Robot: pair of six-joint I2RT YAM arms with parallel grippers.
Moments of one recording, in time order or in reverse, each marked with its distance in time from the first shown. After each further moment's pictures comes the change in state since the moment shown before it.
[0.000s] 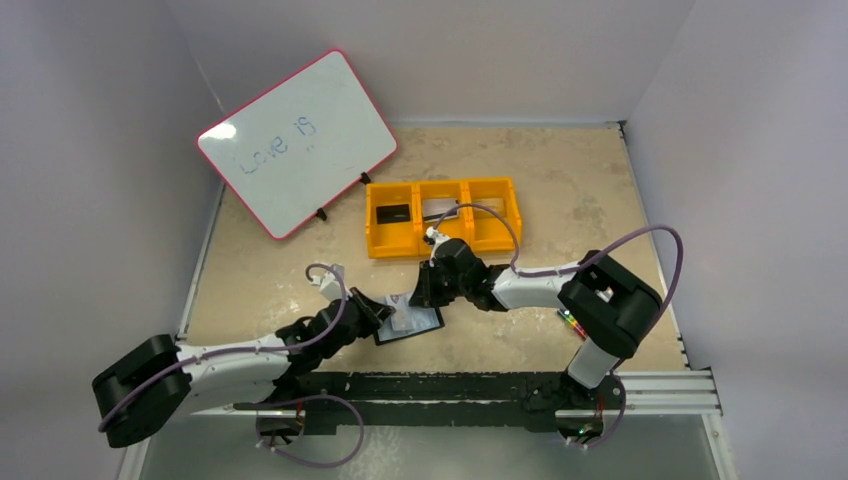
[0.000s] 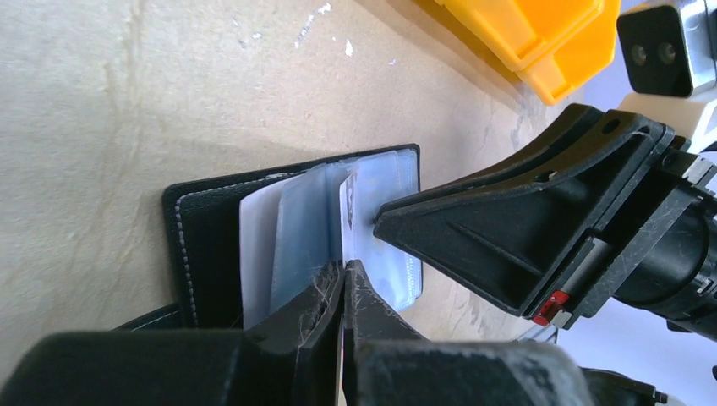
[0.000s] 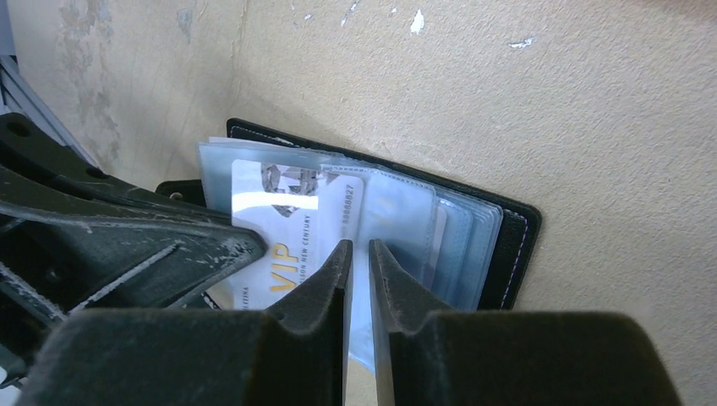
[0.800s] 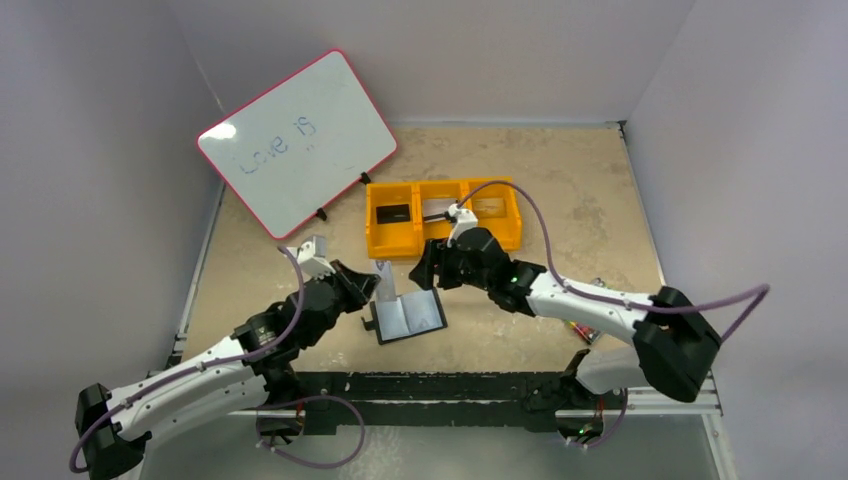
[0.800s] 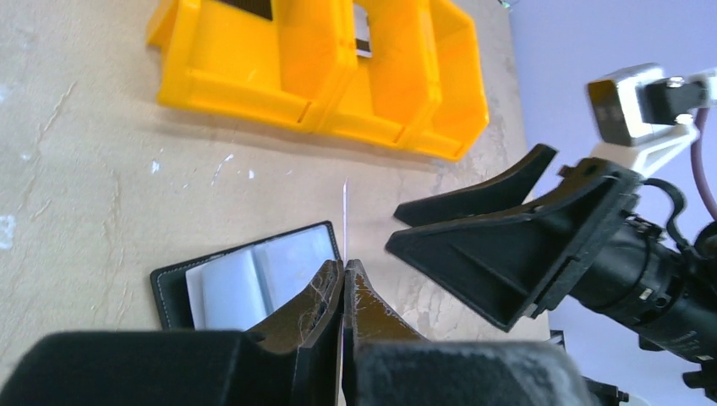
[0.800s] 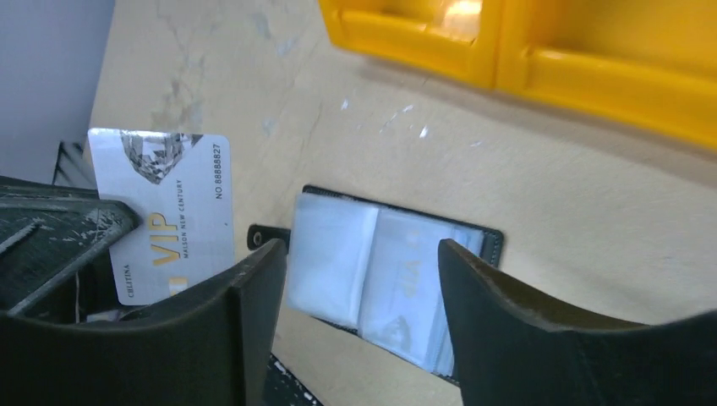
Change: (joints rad) left arm 0.002 -0.396 0.315 -0.575 -0.147 0.254; right arm 0.002 -0.291 0.012 -0.122 0.165 -0.051
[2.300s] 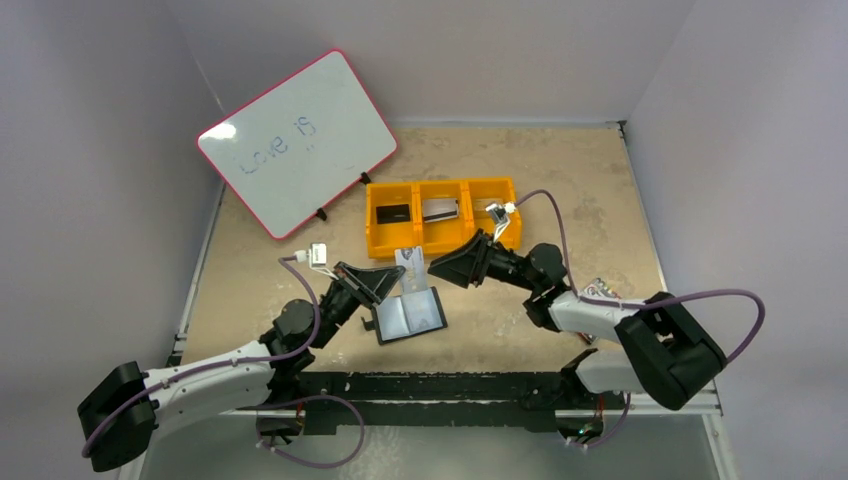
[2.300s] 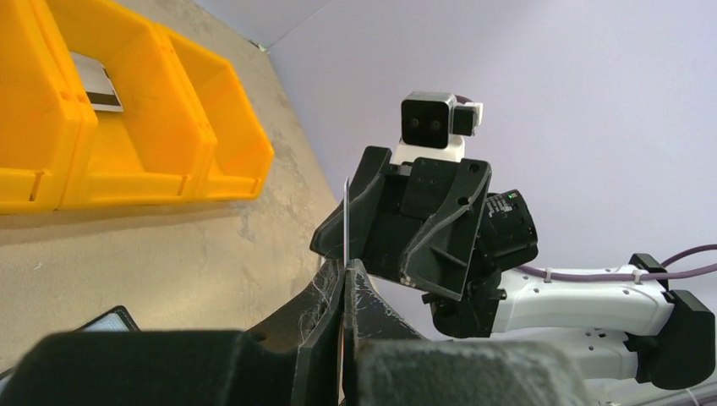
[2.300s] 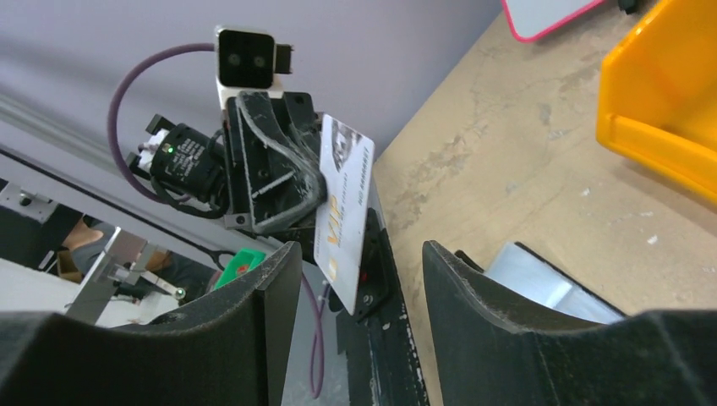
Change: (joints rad) left arm 0.000 0.127 -0.276 0.994 0.217 0.093; right arm -0.290 -0.079 -0.397 1.051 -0.618 0.329
